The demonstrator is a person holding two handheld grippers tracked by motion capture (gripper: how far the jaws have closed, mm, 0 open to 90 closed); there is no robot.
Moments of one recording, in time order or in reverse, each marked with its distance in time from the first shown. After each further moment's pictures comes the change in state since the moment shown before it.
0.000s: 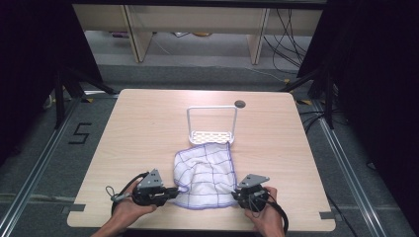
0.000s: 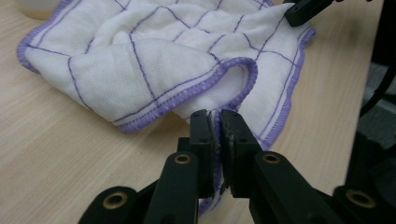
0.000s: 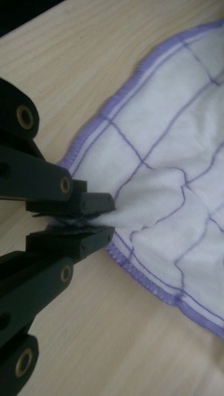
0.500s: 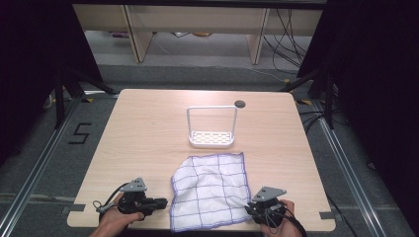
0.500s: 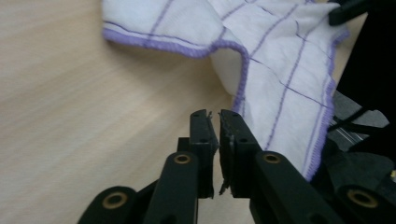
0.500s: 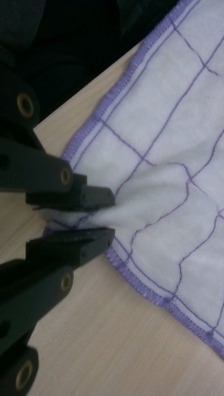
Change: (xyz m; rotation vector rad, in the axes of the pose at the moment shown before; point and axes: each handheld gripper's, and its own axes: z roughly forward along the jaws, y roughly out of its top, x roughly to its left) left arm 0.009 -0.036 -0.019 0.006 -0.034 -0.227; right arm 0.004 -0.034 -0.034 0.078 0.008 0.035
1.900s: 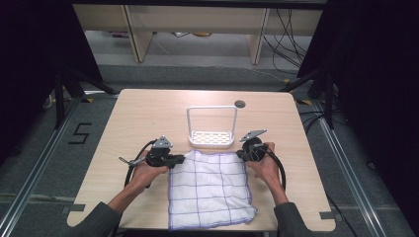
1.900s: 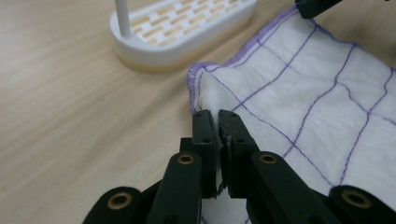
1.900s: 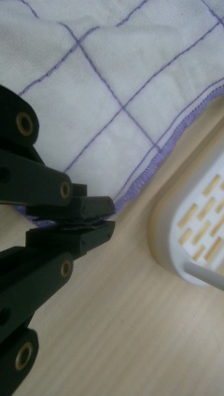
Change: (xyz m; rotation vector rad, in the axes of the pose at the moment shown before) left arm 0.049 0.106 0.070 -0.034 0.184 0.177; right arm -0.107 0.123 0.077 -0.044 -0.043 -0.033
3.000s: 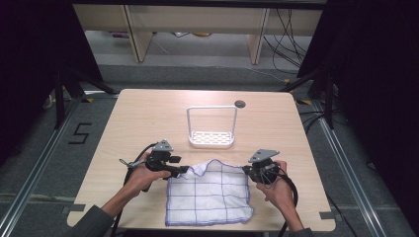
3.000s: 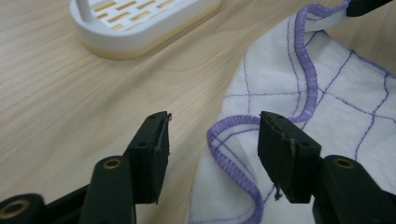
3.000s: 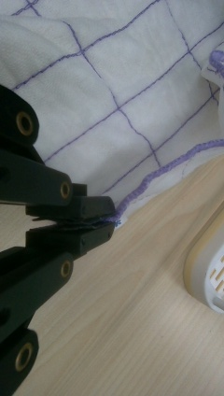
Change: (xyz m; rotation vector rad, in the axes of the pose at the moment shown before) left arm -0.012 -0.004 0.002 0.078 -0.105 -0.016; right arm 0.038 -0.046 -0.050 -0.055 -0.003 -0.071
